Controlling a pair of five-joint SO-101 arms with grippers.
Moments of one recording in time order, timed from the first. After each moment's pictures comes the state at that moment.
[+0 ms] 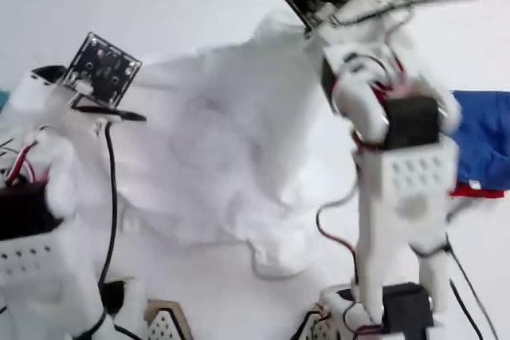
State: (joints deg) left arm -19.9 -48.8 22.2 63.3 -42.9; right arm -13.2 -15.1 -14.5 62.7 39.0
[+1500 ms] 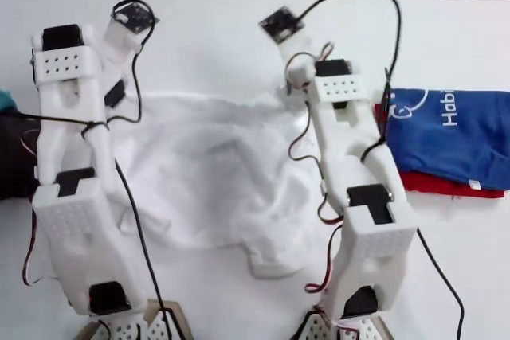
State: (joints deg) left arm -18.0 32.0 -36.4 93.4 -45.0; right arm -12.8 23.7 -9.0 62.5 30.8
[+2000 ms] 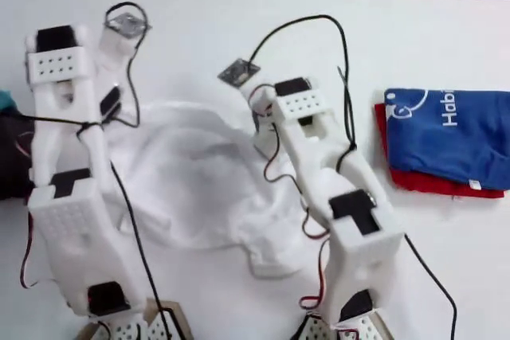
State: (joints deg) left arm -20.9 32.0 -34.2 100.7 -42.4; right arm -21.3 18.6 3.3 69.4 30.8
